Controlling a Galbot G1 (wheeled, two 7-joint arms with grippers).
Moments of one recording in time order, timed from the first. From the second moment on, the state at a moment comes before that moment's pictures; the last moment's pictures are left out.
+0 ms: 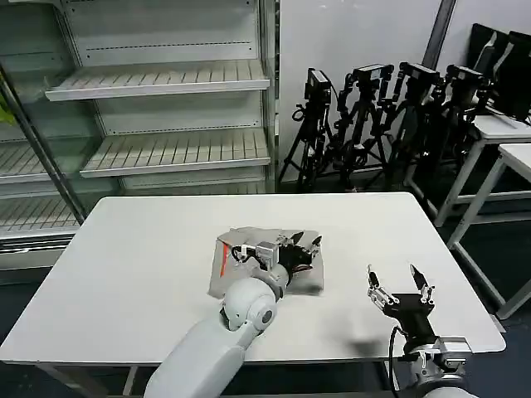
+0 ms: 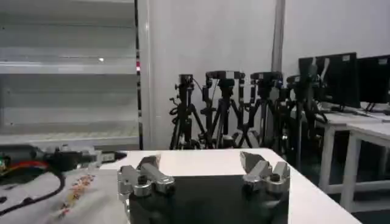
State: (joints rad) left arm 0.70 -1.39 0.15 -1.70 -0.63 0.51 -0.28; right arm -1.55 1.21 0.56 2.31 0.34 -0.30 0.24
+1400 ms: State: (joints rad) left arm 1.56 -1.30 -0.40 -2.33 -0.14 0.15 -0.19; right arm -1.60 1.25 0.50 2.37 0.16 -0.26 0.25
